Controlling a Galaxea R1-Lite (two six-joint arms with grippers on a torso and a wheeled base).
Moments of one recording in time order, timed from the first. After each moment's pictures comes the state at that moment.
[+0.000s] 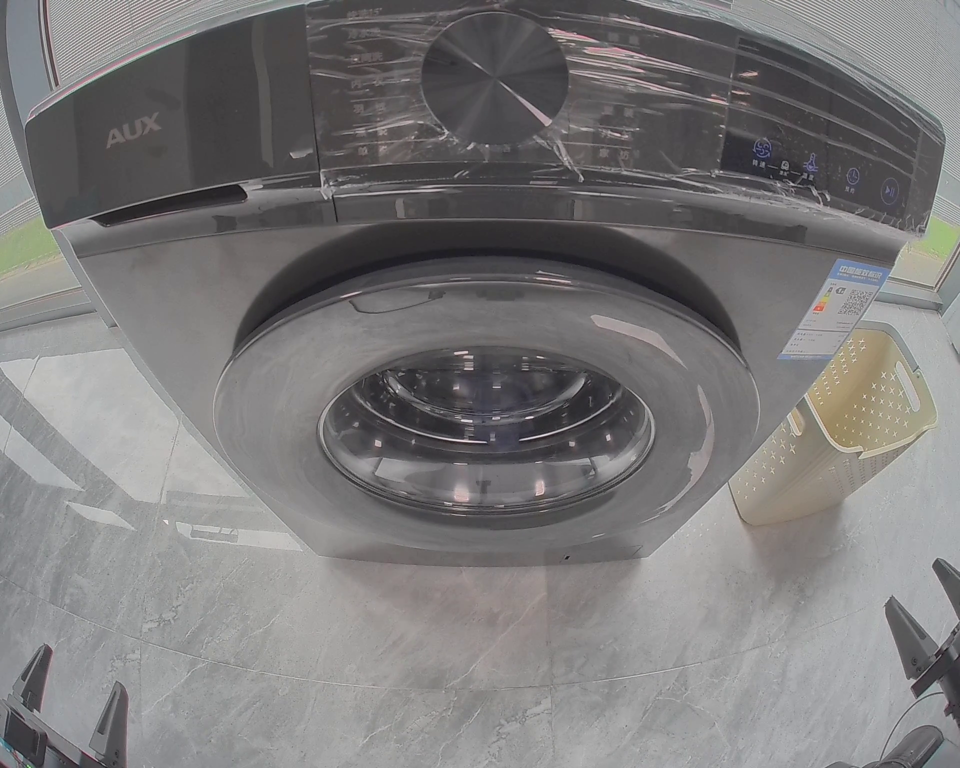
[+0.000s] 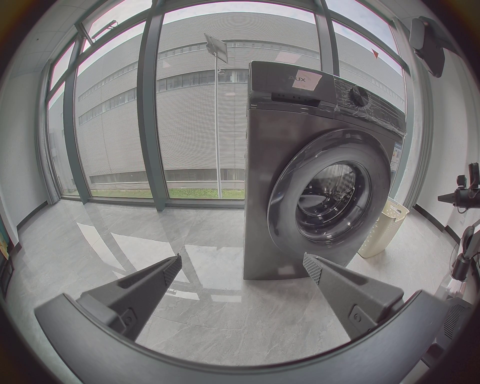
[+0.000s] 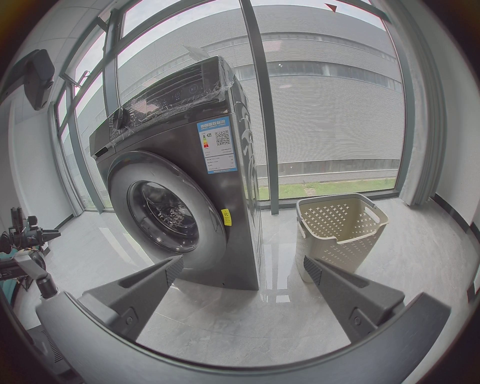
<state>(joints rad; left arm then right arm) 0.00 0.02 -0.02 0.00 0.01 -0.02 0.17 0.42 -0.02 -0.40 0.01 0.06</state>
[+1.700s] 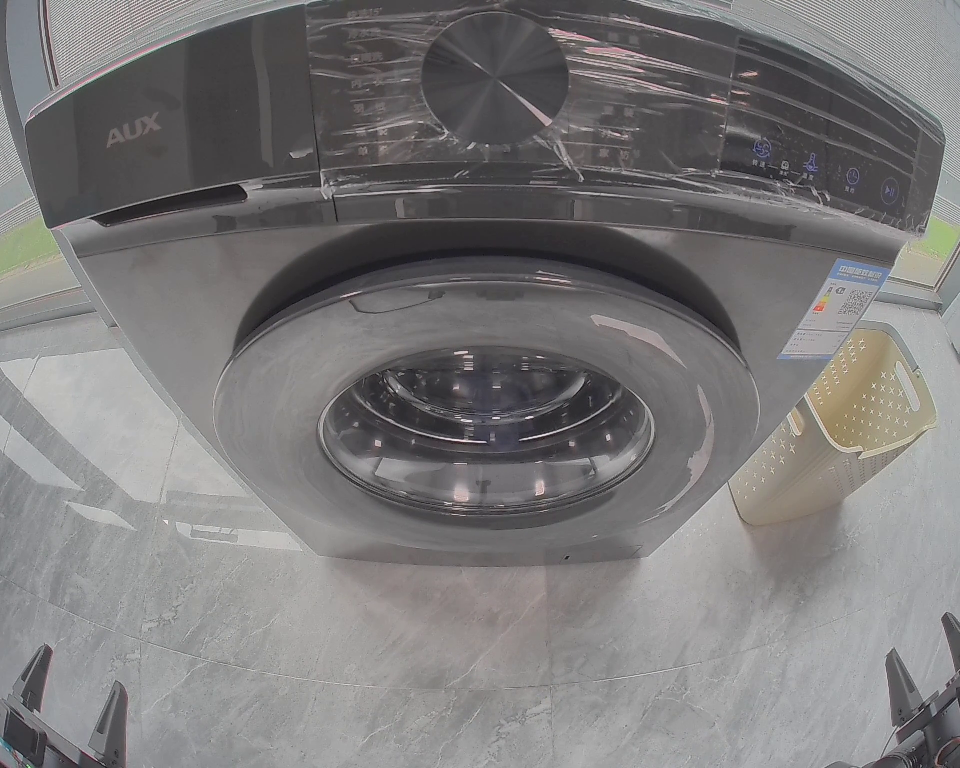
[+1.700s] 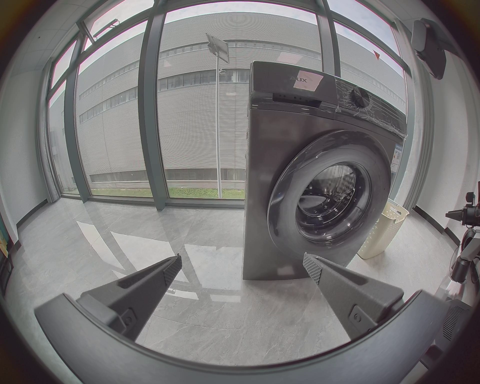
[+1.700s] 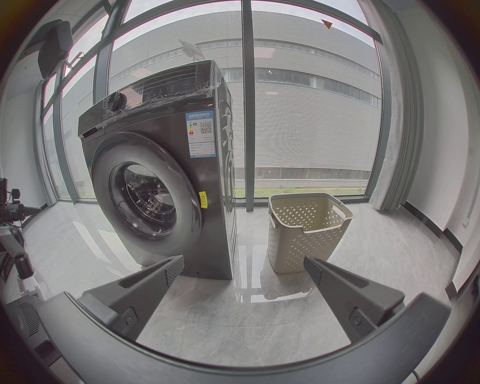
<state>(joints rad) 0.00 0.02 -0.02 0.00 0.01 -0.03 0.00 0.01 -0.02 0.00 0.01 0.00</state>
